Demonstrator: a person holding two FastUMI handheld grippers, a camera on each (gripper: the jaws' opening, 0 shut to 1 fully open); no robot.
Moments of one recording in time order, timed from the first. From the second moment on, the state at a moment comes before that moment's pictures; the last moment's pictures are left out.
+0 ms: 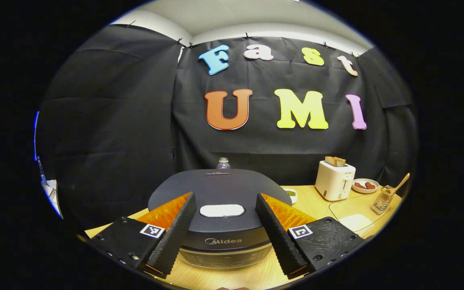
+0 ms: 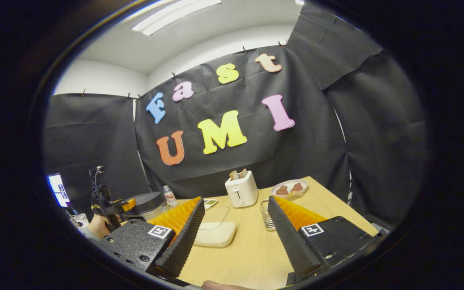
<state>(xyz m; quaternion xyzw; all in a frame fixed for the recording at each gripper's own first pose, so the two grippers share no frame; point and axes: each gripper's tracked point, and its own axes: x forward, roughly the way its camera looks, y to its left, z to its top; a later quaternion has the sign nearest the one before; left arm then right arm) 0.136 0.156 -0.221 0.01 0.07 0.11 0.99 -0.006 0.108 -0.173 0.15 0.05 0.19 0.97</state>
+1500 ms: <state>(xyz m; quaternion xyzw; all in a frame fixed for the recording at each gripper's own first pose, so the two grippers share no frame) -0.056 0.017 -0.122 -0.01 0.06 0.01 1.00 -0.039 0.078 -0.129 0.03 0.02 0.13 0.99</state>
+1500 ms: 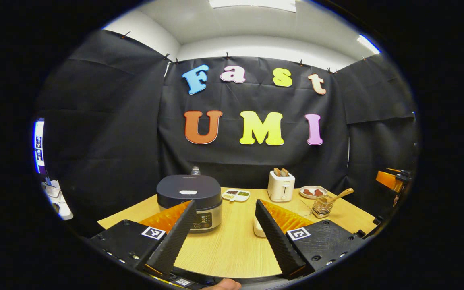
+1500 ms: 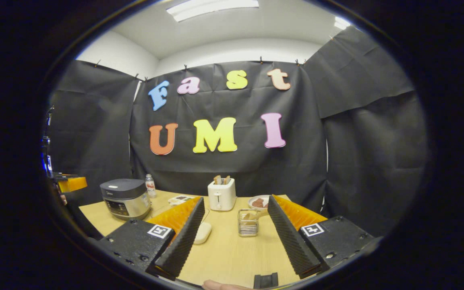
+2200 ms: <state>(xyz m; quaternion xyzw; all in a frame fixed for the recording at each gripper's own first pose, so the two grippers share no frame) -0.077 -0.028 -0.110 -0.01 0.04 -0.04 1.00 -0.059 0.075 -0.104 0.00 0.00 0.12 0.99</state>
